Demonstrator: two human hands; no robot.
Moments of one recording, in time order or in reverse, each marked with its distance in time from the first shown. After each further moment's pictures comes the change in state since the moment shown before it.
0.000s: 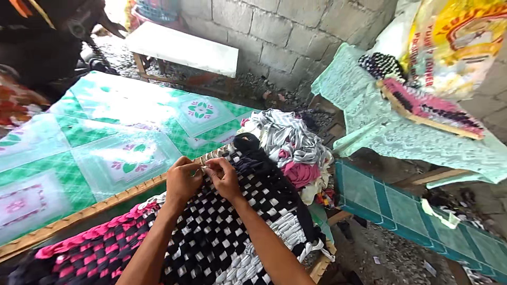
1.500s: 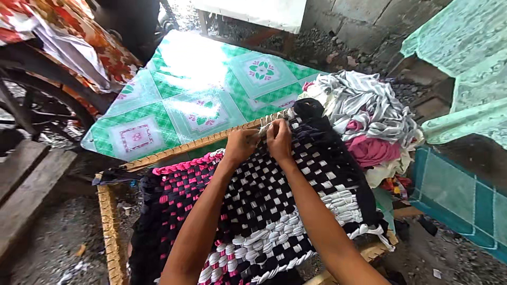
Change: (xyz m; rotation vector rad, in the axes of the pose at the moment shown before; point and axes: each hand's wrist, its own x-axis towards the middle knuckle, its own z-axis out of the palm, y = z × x) left_hand -0.023 -0.003 -0.030 -0.057 -0.190 -0.039; right_hand 0.006 -0.010 0.021 -0.501 0.117 -0.006
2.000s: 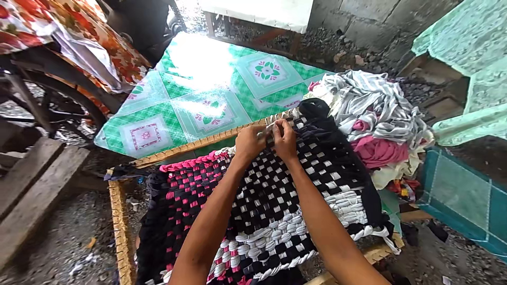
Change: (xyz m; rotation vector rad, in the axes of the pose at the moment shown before) left_hand 0.012 0.021 0.010 0.025 -0.033 -0.264; right_hand 0.003 0.011 -0.002 0.289 -0.114 0.065
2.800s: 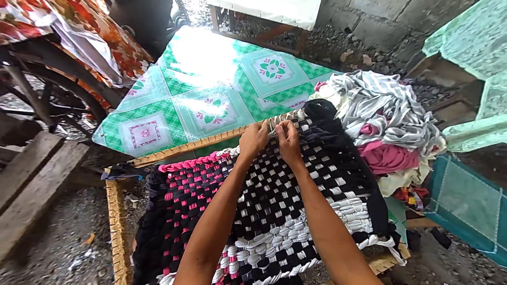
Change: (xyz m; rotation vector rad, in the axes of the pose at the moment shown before) left_hand 0.021 0.011 0.003 -0.177 -0.094 -0.325; right_hand -0.015 -0.011 -0.009 0.162 -0.096 0.096
